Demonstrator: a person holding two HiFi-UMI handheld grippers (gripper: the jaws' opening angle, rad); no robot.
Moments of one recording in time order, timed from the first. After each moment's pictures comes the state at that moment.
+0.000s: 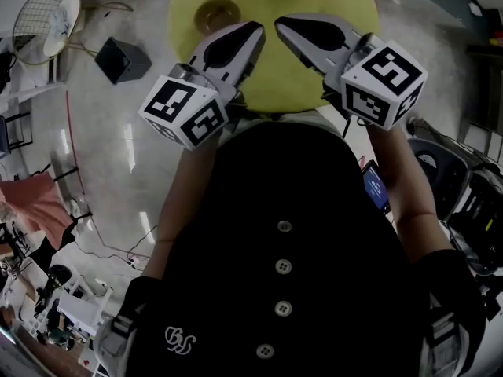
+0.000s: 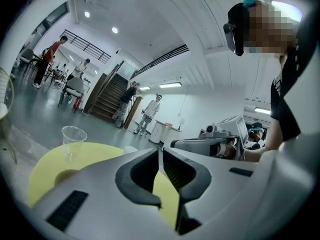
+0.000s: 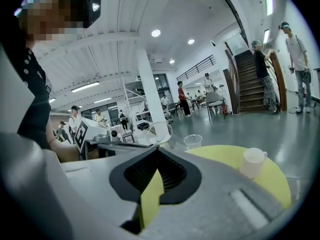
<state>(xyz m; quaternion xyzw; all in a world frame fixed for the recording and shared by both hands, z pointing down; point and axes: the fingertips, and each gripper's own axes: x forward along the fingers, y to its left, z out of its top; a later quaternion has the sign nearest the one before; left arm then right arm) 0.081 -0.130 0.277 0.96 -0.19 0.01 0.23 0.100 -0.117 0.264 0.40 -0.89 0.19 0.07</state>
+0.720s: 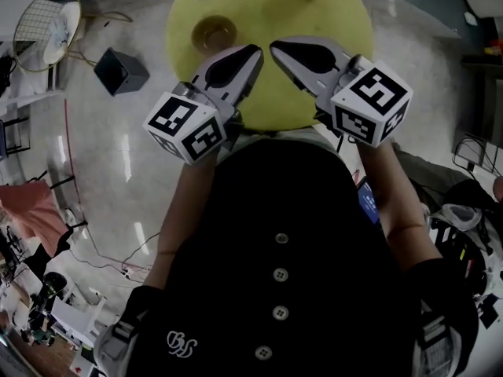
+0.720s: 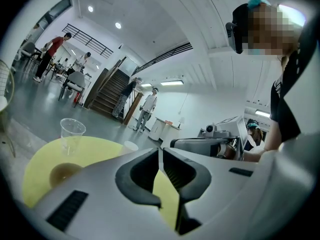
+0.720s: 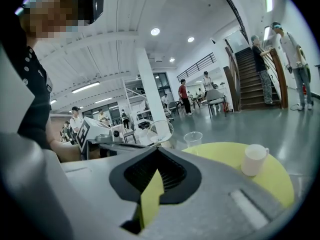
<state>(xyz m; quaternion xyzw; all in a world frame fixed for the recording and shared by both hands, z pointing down) 0.089 -0.128 0.289 0.95 -0.18 0.03 0.25 0.103 -0.116 0.272 0.39 -0.89 0.20 0.08</state>
